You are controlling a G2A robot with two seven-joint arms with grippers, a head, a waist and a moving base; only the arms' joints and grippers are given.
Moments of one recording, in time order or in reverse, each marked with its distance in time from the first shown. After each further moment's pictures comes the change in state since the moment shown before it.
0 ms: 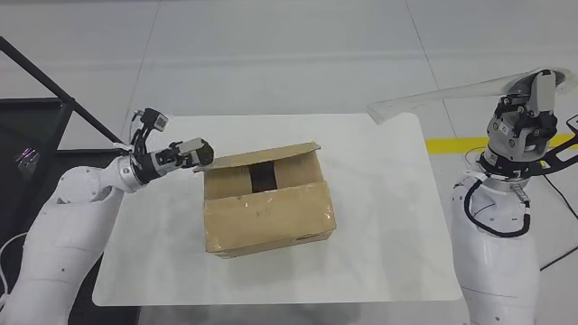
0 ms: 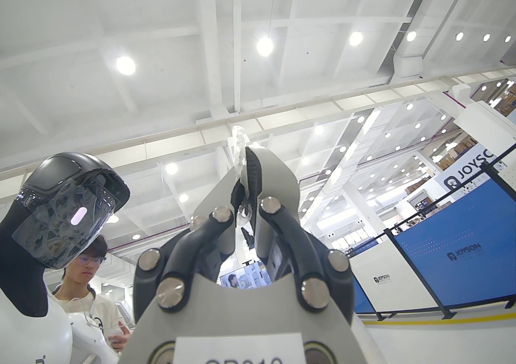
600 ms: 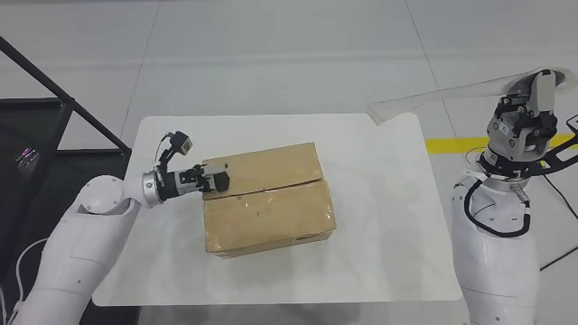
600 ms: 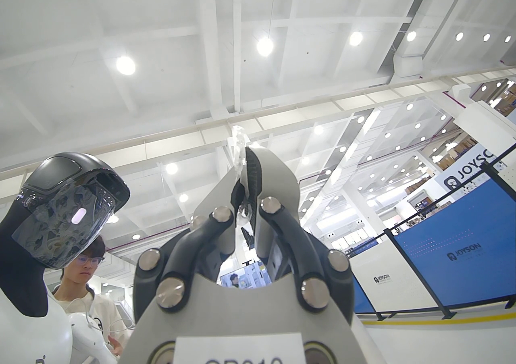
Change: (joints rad) left arm 0.051 -0.018 0.072 -0.032 0.067 0.135 0.037; right arm 0.000 0.000 0.000 0.000 0.000 0.000 0.000
